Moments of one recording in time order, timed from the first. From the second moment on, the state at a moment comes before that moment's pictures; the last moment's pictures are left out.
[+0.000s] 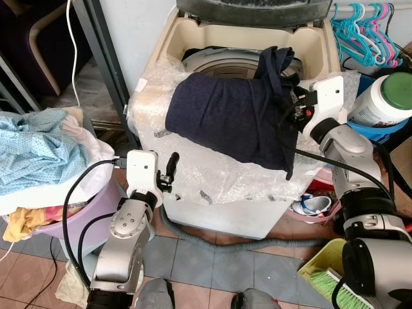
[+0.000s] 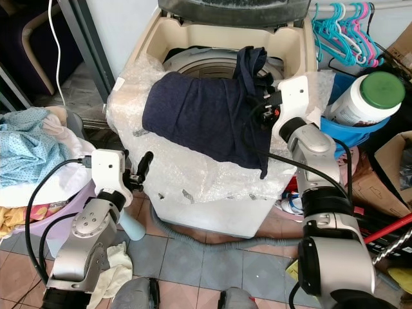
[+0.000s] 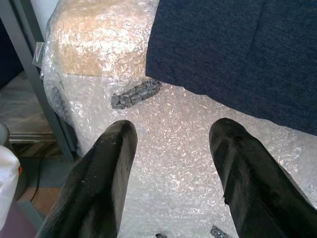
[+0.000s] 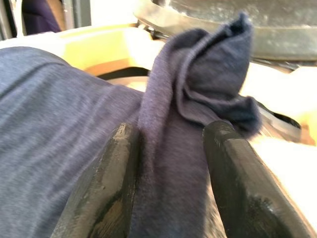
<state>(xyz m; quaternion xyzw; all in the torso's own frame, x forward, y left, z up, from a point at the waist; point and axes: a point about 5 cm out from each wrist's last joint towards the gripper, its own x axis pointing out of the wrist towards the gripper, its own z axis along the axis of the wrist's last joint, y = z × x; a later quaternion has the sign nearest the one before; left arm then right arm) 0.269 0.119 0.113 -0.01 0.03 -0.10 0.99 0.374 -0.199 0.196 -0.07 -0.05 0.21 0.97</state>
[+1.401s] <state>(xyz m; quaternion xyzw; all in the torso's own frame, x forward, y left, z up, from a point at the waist) 0.267 0.117 0.107 -0.02 0.04 -0.08 1.00 0.419 -0.150 0.353 -0.21 -0.22 0.10 0.95</state>
